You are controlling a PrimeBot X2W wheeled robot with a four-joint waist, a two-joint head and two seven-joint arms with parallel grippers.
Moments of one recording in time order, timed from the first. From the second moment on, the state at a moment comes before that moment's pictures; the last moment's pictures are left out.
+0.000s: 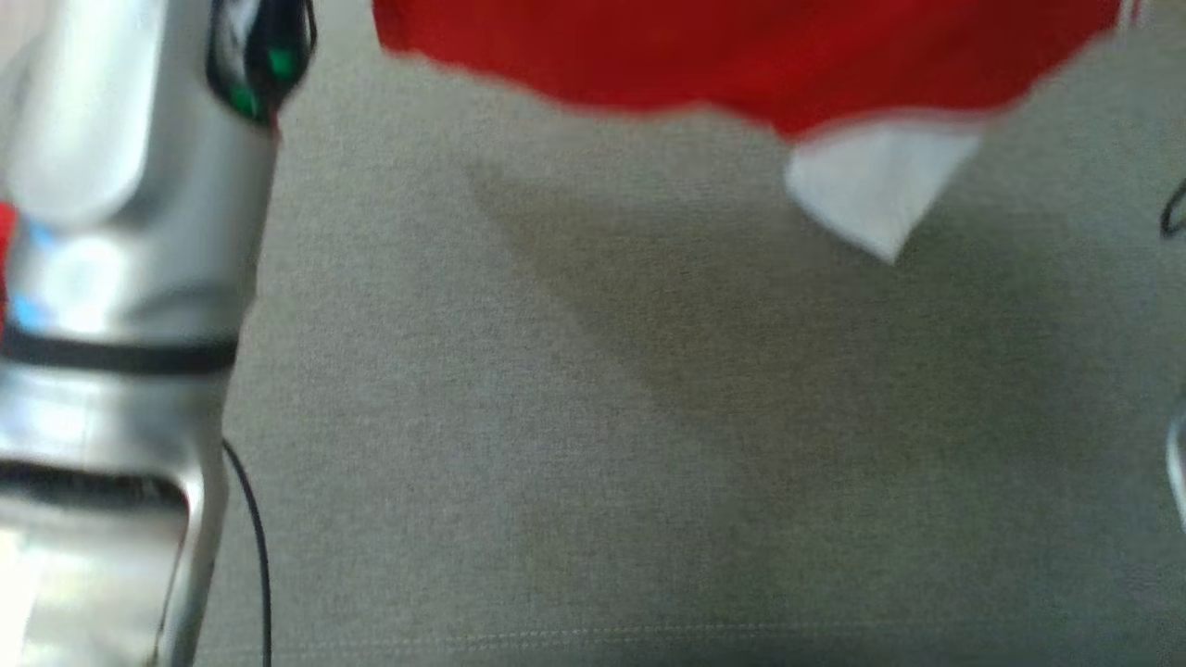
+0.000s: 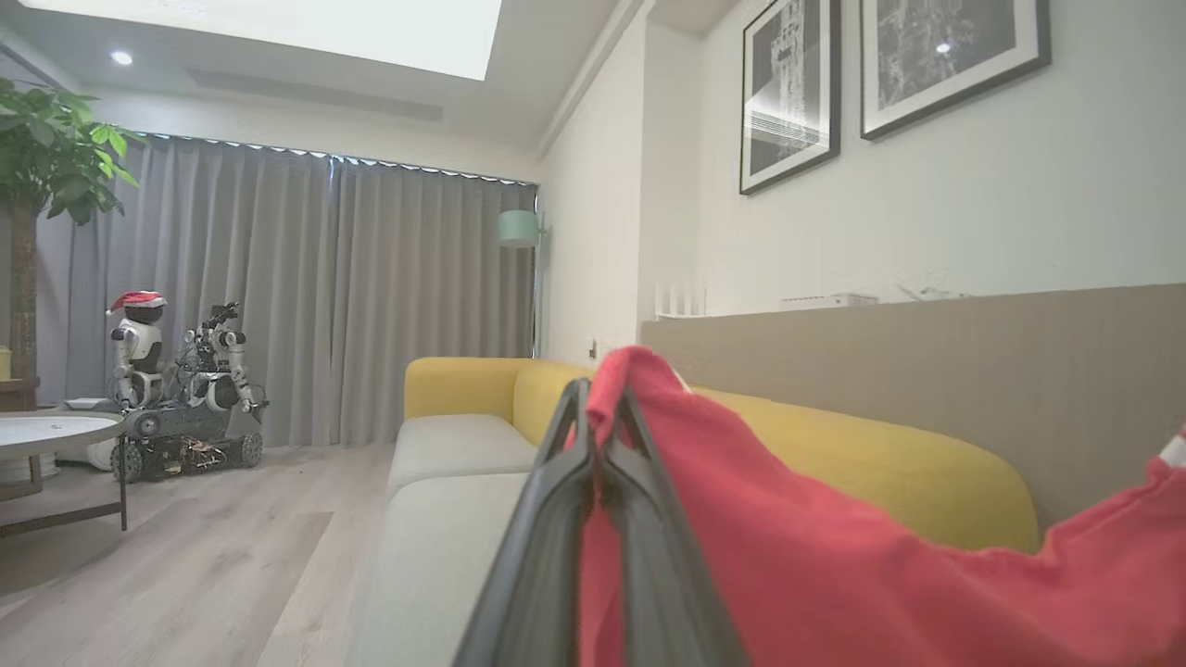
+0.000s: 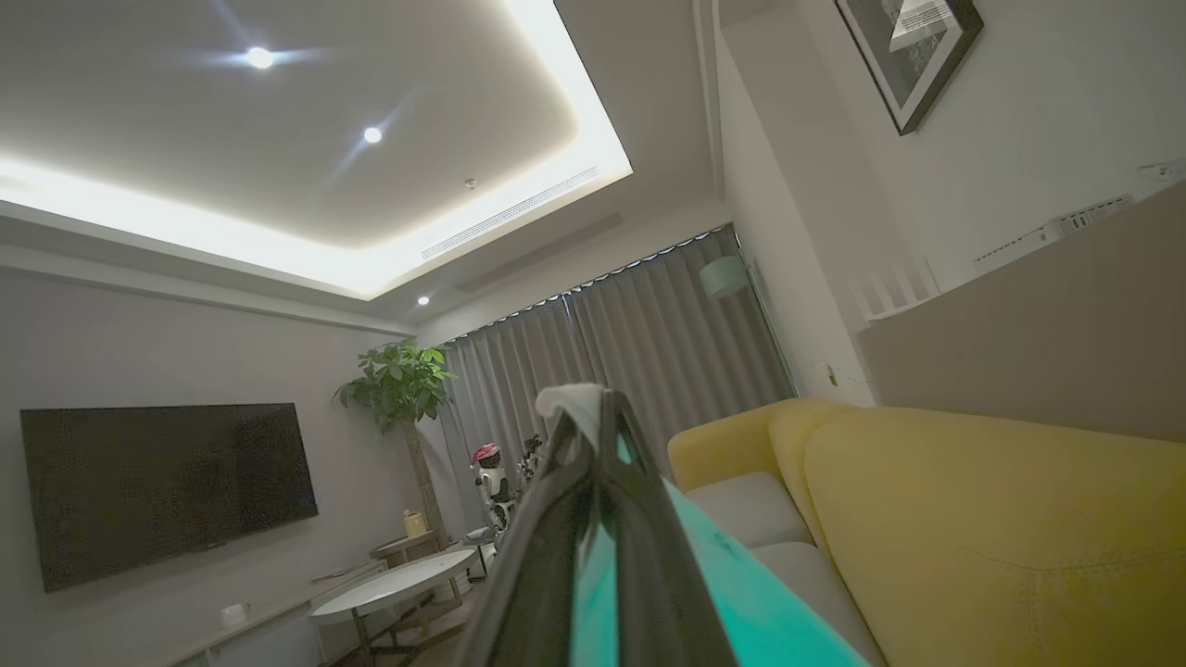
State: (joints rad) left arm -1.09 0.12 -0.33 0.45 -0.38 0.00 -0.22; right arm -1.18 -0.22 -0.01 0.37 0.60 0.13 0.09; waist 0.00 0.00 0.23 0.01
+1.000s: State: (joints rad) left arm -1.04 0.03 -0.19 0.99 -0.33 -0.08 -0.26; right arm -1.16 -0.22 0.56 1.05 0.71 0.13 -0.21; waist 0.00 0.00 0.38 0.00
